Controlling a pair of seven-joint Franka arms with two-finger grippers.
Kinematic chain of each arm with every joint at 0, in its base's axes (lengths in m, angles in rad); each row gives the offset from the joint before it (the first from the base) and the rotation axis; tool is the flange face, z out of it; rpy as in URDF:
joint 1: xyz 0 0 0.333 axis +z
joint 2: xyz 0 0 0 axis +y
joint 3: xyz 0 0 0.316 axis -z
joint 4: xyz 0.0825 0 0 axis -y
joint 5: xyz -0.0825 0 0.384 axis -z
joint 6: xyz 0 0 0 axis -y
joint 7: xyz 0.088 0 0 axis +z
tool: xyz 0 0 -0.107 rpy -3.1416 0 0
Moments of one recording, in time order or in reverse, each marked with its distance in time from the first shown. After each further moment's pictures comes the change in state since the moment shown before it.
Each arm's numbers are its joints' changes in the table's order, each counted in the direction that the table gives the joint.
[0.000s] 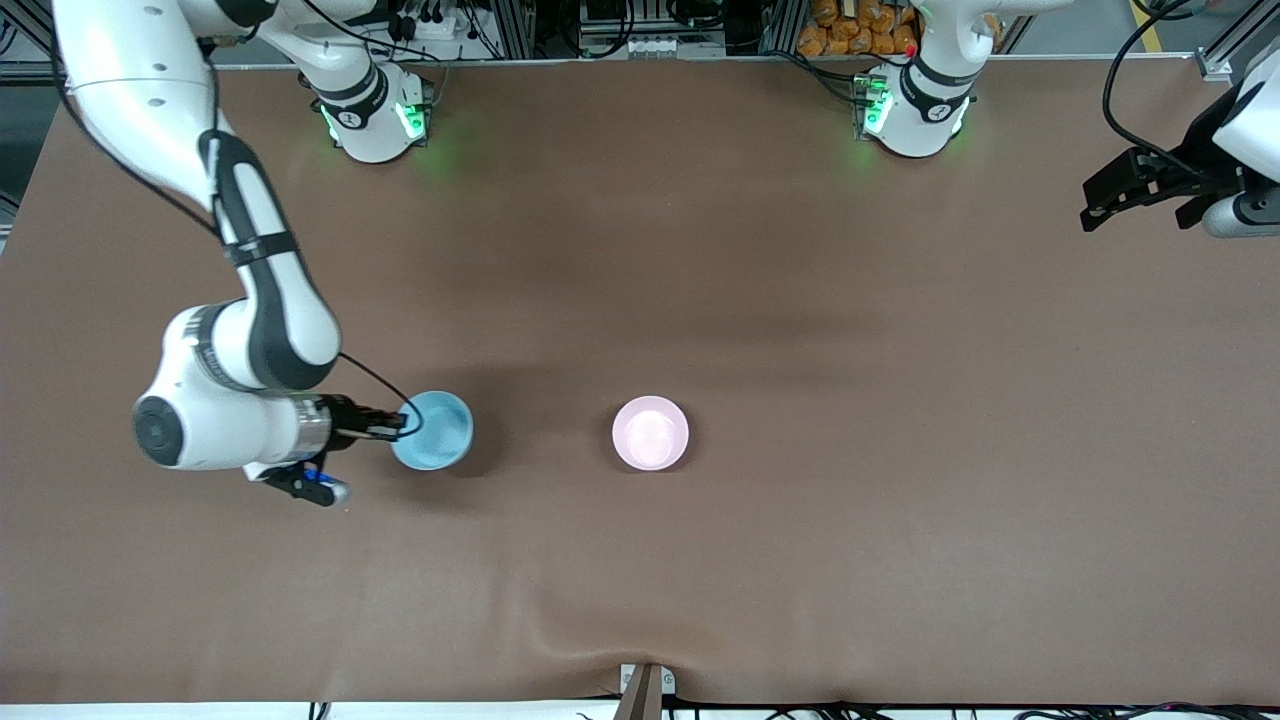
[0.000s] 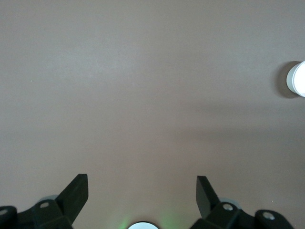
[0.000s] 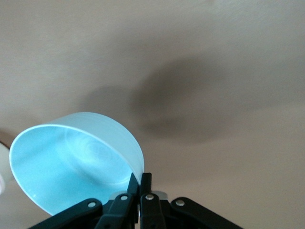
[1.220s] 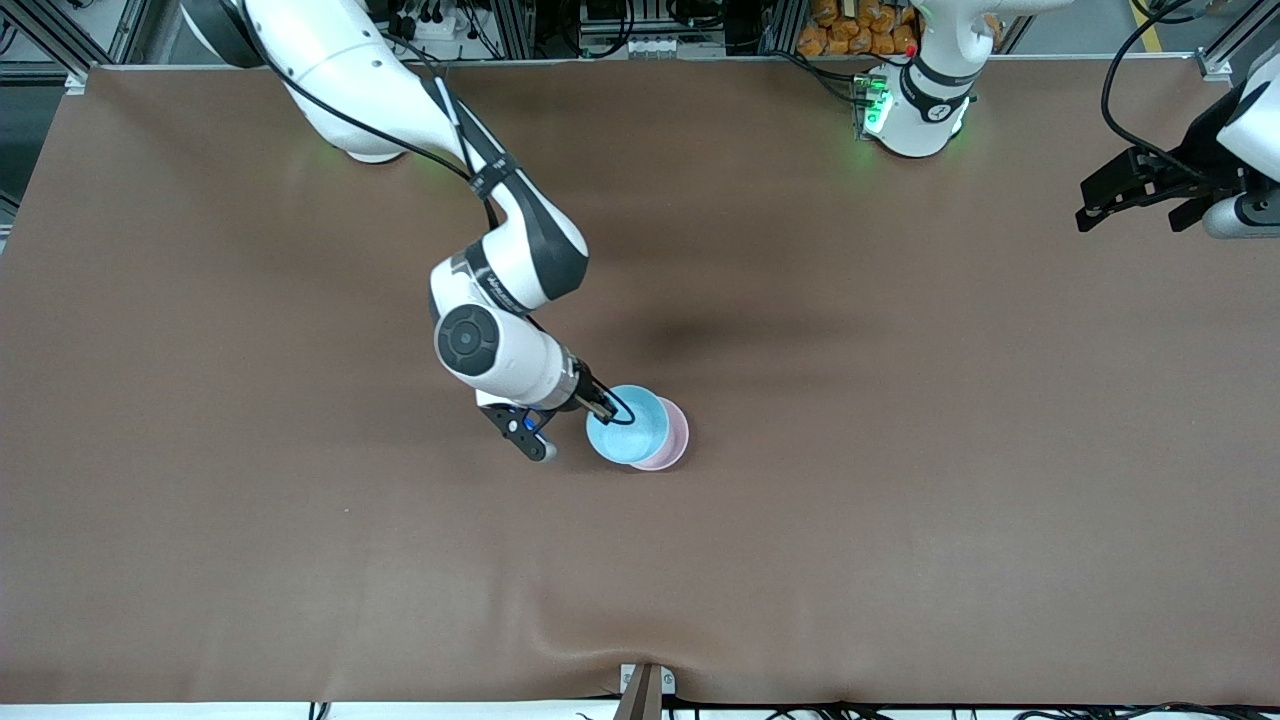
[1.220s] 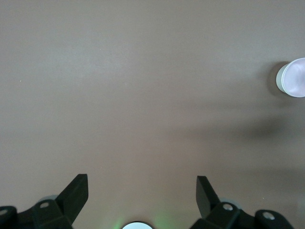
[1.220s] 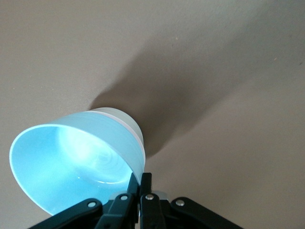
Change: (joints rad) left arm -0.003 0.006 -0.007 0.005 0.036 0.000 -0.001; right arm 0.405 0.138 -0.002 0.164 -0.007 0.264 -0.791
